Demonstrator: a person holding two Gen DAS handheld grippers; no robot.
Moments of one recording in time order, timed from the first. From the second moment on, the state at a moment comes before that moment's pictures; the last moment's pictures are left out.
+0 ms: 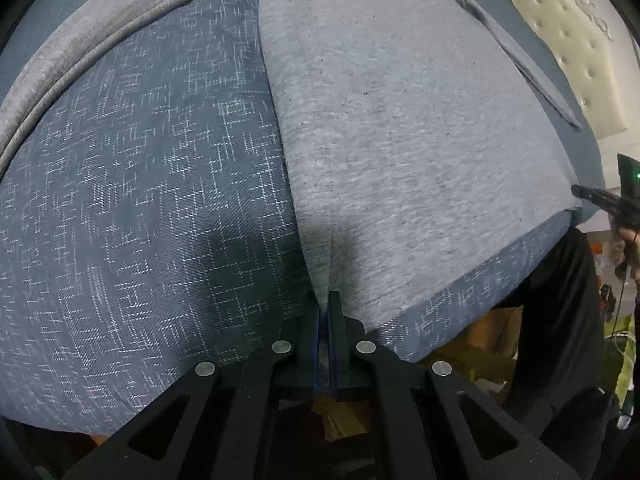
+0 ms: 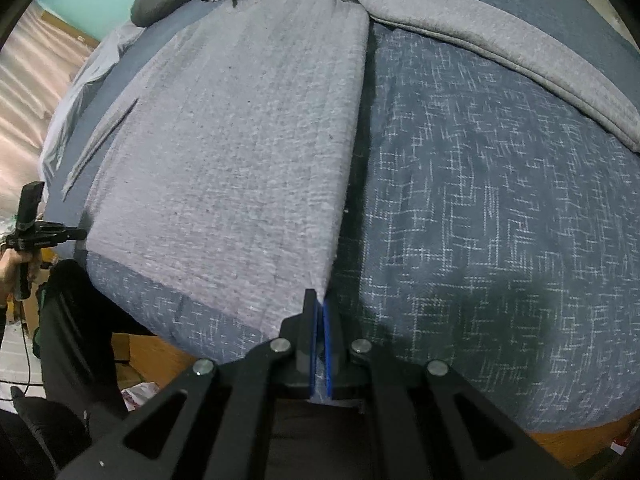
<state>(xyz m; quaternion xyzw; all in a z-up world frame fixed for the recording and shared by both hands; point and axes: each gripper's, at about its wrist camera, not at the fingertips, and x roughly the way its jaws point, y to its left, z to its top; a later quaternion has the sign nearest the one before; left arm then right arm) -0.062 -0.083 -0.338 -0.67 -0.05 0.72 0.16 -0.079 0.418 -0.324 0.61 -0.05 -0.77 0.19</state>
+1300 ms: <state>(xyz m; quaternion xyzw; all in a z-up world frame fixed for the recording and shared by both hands) -0.283 -0.113 -0.361 -0.57 -0.15 0.80 0.09 -0.160 0.443 -0.325 0.59 -0.10 -0.79 0.15</state>
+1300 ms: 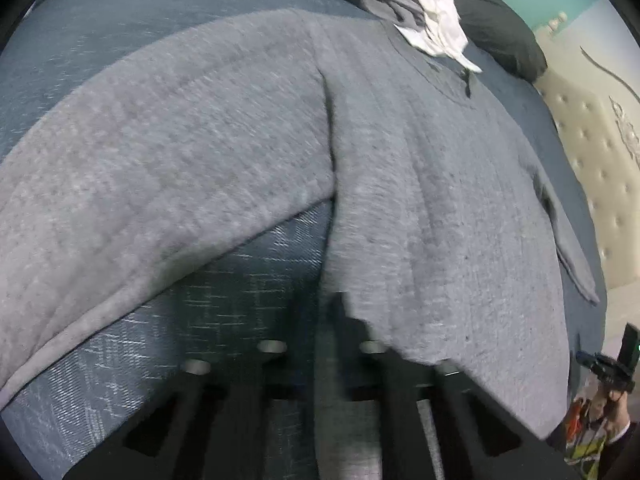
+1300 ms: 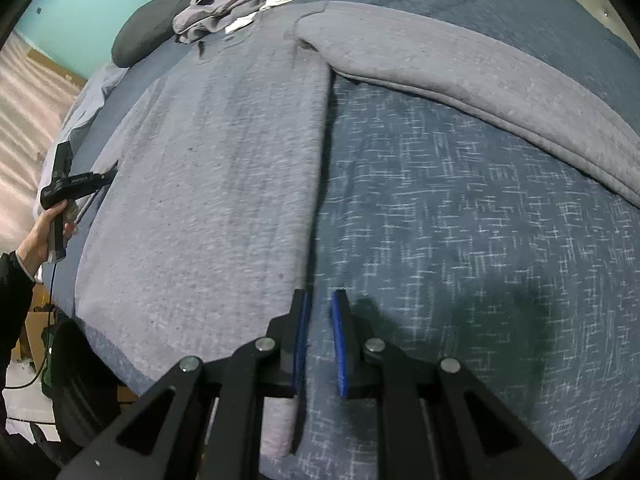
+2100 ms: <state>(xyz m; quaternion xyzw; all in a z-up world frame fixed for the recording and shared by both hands) -0.249 -0.131 -0.322 -0.55 -0.15 0.82 0.03 -0.169 0.587 -0.298 0.49 -0.17 -0.85 -0.02</state>
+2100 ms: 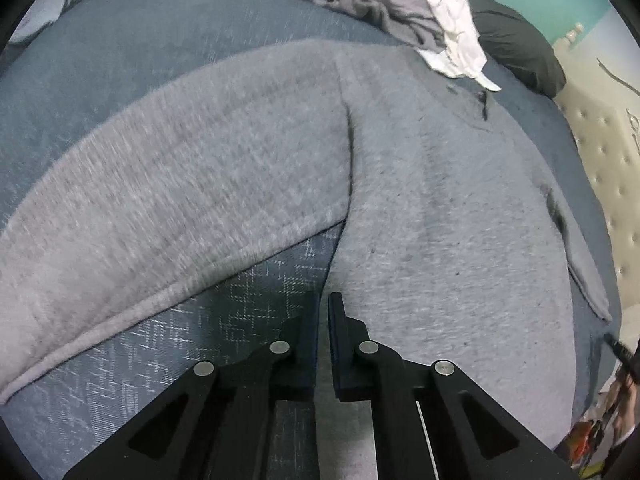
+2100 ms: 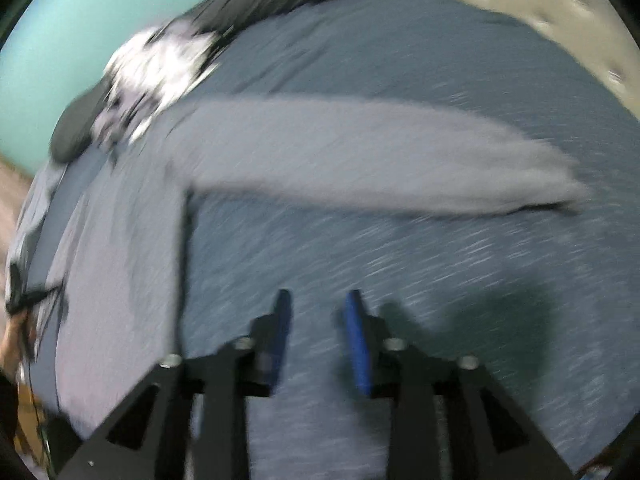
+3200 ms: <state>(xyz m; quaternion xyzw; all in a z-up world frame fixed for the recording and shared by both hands) -0.263 -0.096 -0.293 -0.54 -0.13 0.83 0.01 -0.175 0.756 -0.329 0.36 -0.38 -0.83 -0.19</state>
